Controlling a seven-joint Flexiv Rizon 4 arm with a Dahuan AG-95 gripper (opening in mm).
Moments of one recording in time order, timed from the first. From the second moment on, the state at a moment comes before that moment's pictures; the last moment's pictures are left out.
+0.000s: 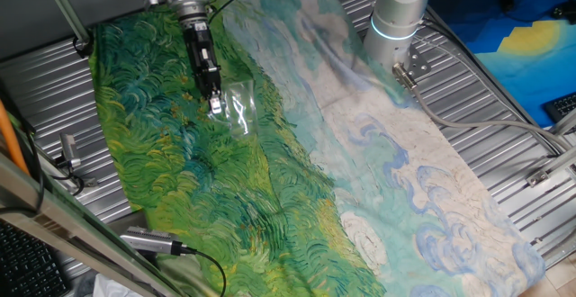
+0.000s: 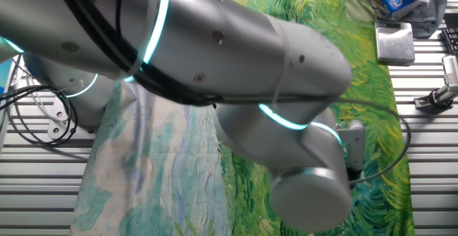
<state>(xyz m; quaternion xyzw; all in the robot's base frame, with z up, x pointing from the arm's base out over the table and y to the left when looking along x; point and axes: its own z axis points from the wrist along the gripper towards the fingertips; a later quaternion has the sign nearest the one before) 0.532 0.020 0.149 -0.05 0.89 0.44 0.11</state>
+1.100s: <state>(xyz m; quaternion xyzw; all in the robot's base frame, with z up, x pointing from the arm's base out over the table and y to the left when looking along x) 0.549 0.016 0.179 -0.11 0.97 0.24 0.01</state>
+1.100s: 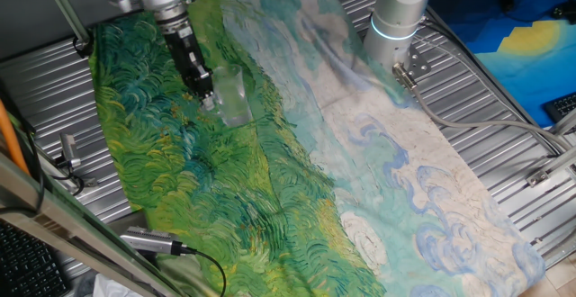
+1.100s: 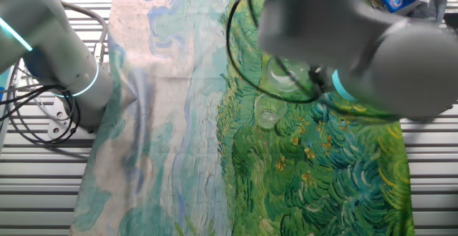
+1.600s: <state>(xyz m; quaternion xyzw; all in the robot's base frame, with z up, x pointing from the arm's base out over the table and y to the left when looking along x) 0.558 0.047 0.209 -0.12 0.98 0.16 -0.03</state>
